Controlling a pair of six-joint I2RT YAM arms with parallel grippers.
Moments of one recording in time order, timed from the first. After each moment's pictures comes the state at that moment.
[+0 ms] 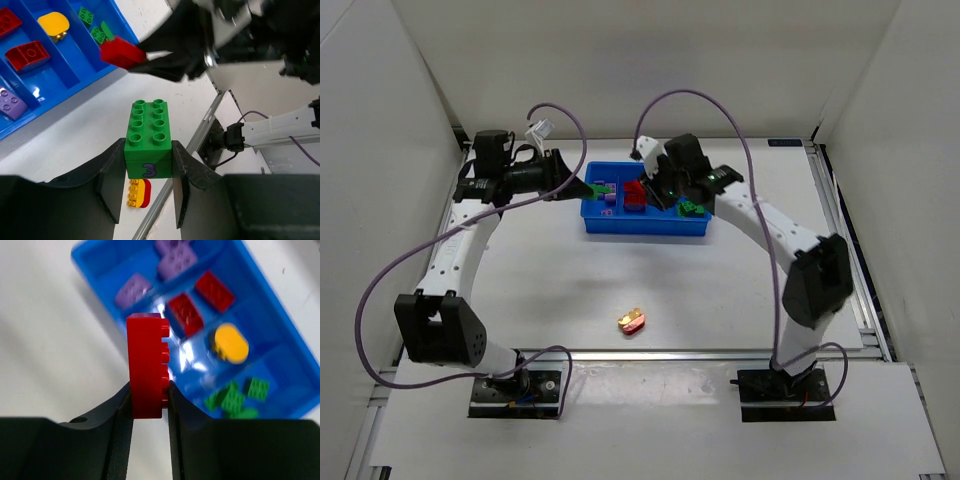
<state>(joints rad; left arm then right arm) -0.07 1.46 1.38 -0.47 1.00 -0.27 0.64 1.72 1.54 -0.51 -0.19 -0.32</state>
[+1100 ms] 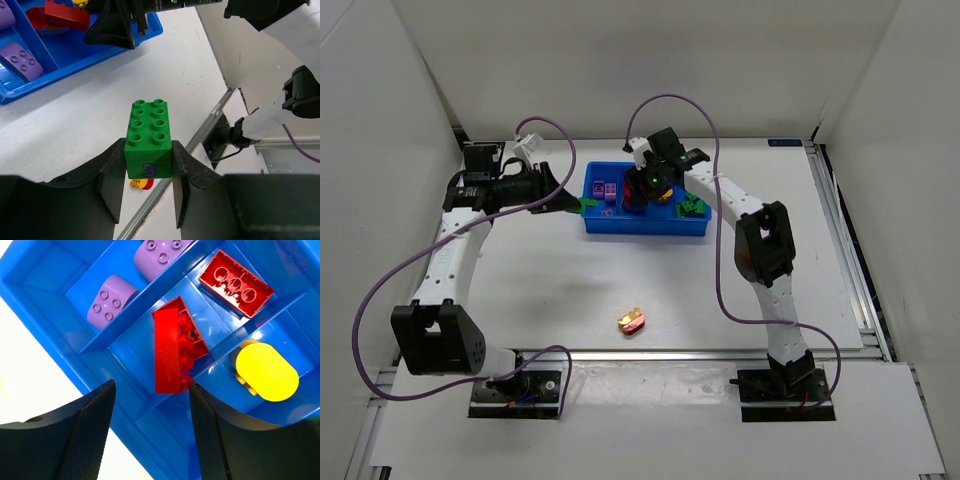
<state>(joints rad) 0.01 1.39 1.30 -0.60 0.97 -0.20 0.57 2.26 2.05 -0.67 -0.32 -0.13</state>
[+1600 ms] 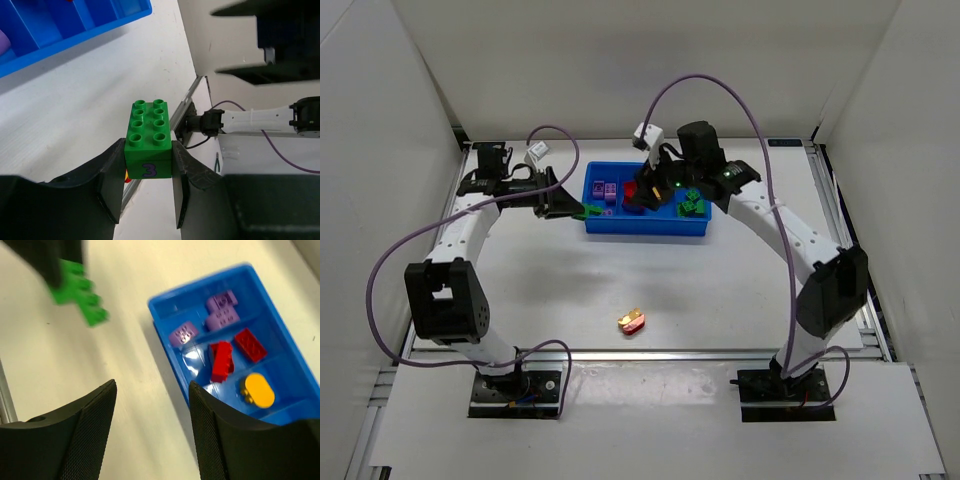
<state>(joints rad) 0.04 1.58 1.30 -0.60 1.14 -0.23 0.61 1.73 1.65 -0.48 -0.51 -0.27</state>
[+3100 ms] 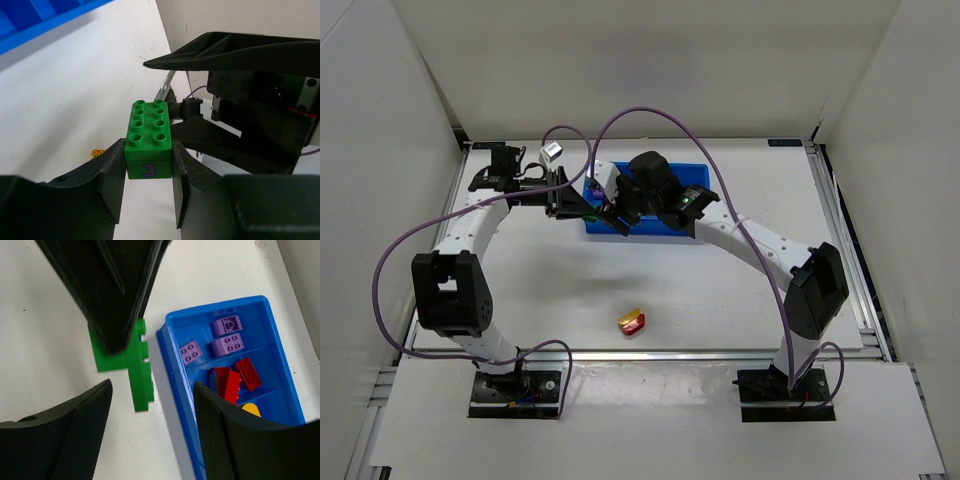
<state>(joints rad) -0.02 1.64 1.34 -0.60 1.24 -0.26 0.86 1.75 1.60 -0.38 -0.24 -0.43</state>
